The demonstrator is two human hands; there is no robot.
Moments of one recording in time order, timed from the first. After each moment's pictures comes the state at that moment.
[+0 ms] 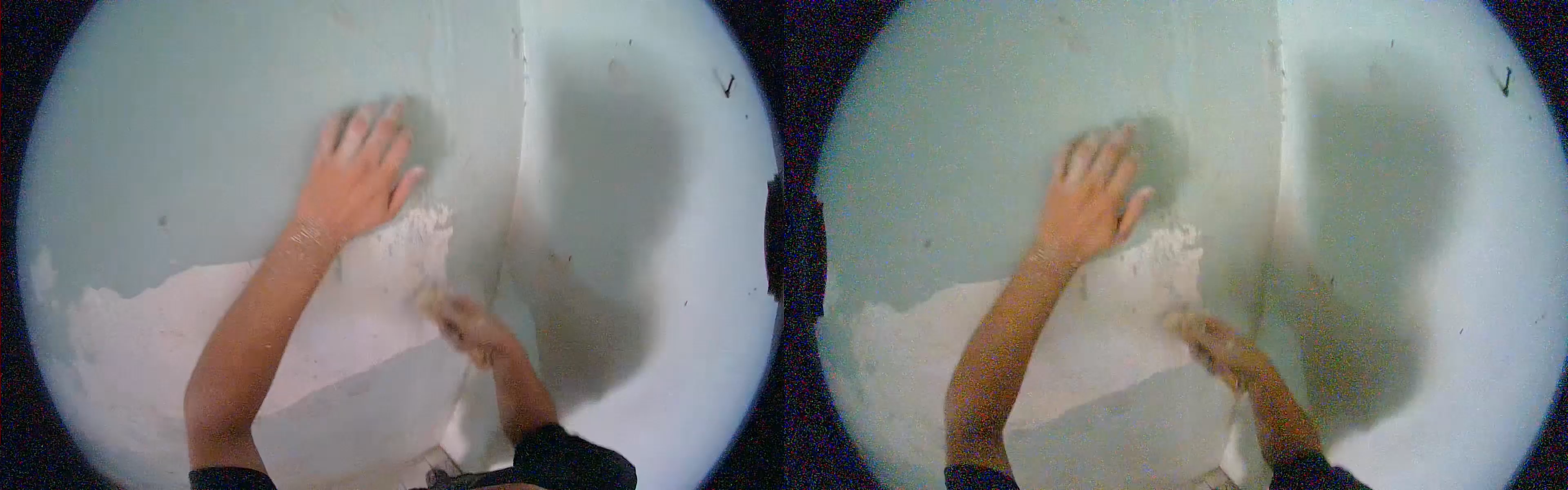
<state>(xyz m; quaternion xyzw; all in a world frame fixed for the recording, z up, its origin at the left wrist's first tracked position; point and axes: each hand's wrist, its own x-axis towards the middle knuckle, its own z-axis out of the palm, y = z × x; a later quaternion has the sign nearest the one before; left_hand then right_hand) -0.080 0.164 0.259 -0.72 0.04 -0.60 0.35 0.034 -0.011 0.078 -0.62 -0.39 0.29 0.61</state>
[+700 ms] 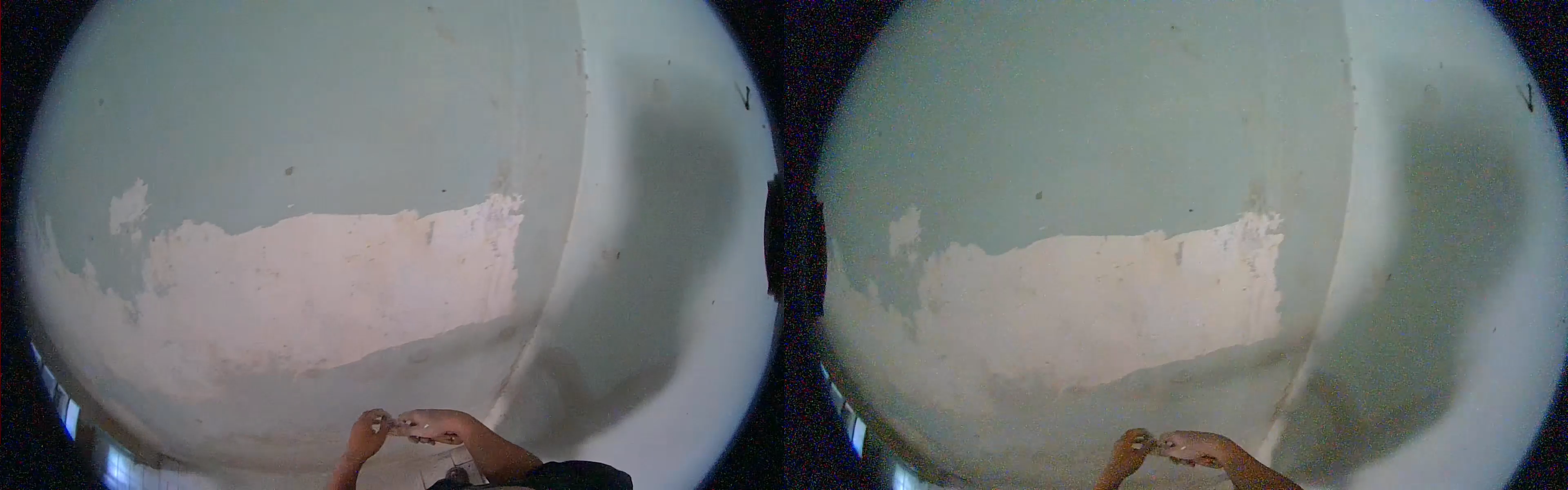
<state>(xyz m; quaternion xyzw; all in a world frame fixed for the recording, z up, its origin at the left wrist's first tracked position) -0.277 0.111 -0.192 -0.77 -0.34 -0.29 -0.45 -0.102 0.027 -0.116 -0.60 -0.56 0.55 0.15</state>
